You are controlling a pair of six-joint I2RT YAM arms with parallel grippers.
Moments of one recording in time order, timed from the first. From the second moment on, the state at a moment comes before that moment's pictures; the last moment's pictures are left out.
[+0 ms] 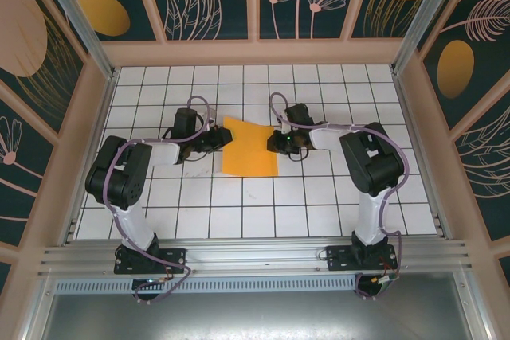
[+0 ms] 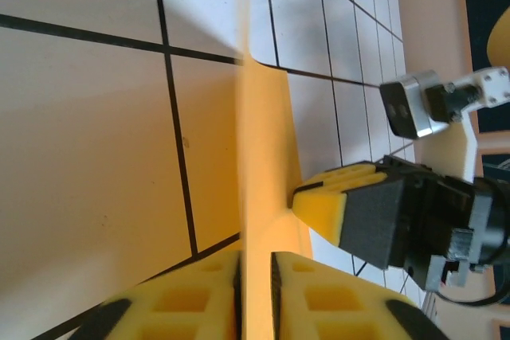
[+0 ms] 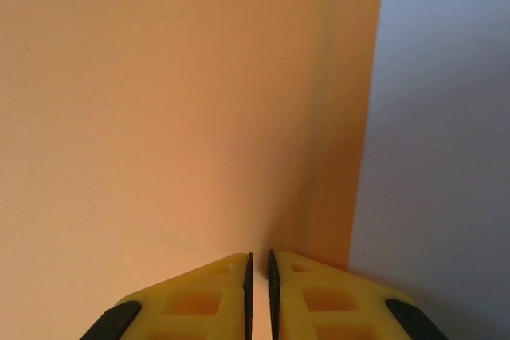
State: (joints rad) left arm -0.30 1.82 0.83 0.34 0.70 -0.75; right arm 0.48 1.95 1.10 -0.16 -0.44 0.52
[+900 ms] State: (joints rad) left arm -0.41 1.96 0.94 0.51 0.81 -0.97; right arm 0.47 1.91 1.07 -0.08 -0.46 0.53
